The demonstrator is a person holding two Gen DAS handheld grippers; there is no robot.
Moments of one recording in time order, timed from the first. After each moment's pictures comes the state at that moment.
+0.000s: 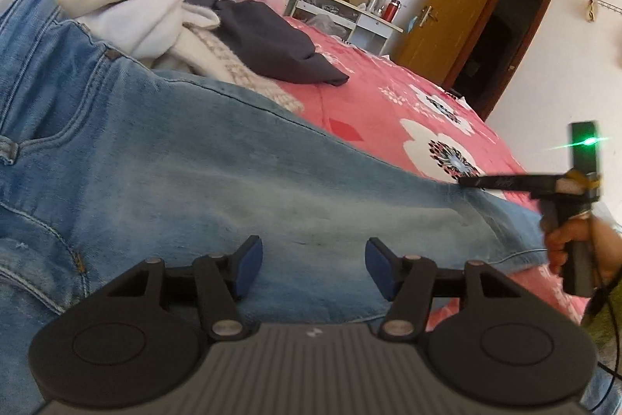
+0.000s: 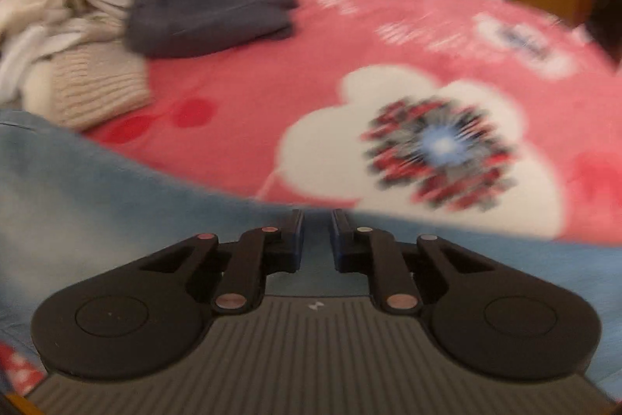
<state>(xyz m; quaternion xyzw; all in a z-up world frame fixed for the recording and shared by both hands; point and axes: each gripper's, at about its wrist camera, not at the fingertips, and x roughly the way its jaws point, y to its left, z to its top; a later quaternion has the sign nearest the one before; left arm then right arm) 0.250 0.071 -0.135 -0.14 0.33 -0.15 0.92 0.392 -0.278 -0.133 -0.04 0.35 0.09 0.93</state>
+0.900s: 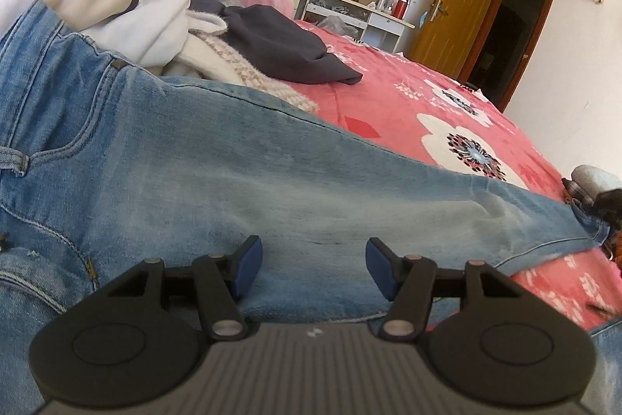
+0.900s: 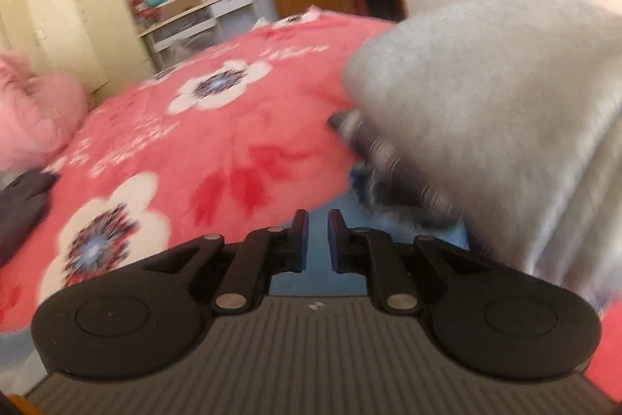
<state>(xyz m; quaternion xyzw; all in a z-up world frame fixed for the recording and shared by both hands) 0.252 0.064 -0.140 -0.11 0.32 -0.13 0.93 0.321 -0.565 -0.136 0.19 0.26 -0.22 0.92</state>
